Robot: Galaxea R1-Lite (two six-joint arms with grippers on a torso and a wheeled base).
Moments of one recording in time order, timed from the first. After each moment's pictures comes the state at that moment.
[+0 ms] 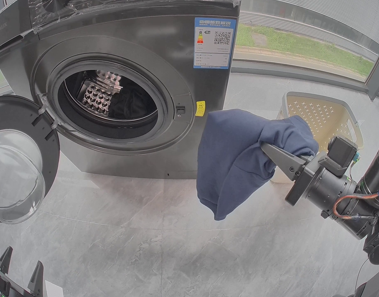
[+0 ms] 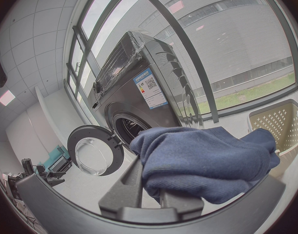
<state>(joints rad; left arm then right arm) 0.00 0.02 -0.02 0.00 0.01 -0.04 0.78 1.51 -0.45 -1.24 -0.09 0.20</state>
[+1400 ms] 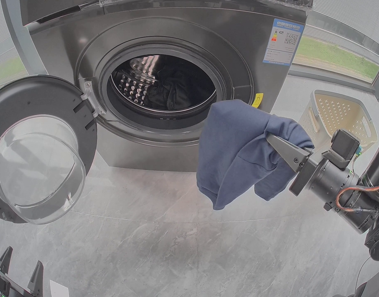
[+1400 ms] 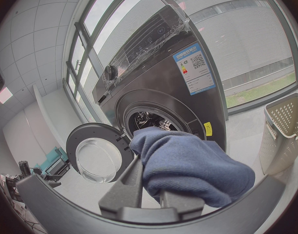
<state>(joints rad) 0.00 0.02 -0.02 0.00 0.02 -0.04 0.74 1.50 -0.46 -1.24 -0.09 0.20</state>
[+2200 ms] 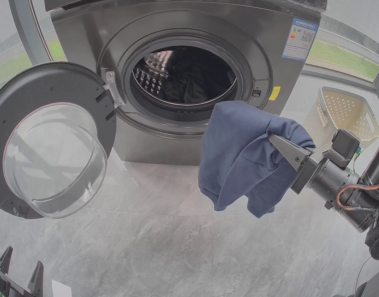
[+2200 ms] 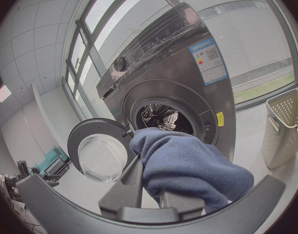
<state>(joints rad) 0.00 0.02 -0.02 0.00 0.02 -0.04 0.72 1.50 -0.46 -1.24 -0.09 0.20</state>
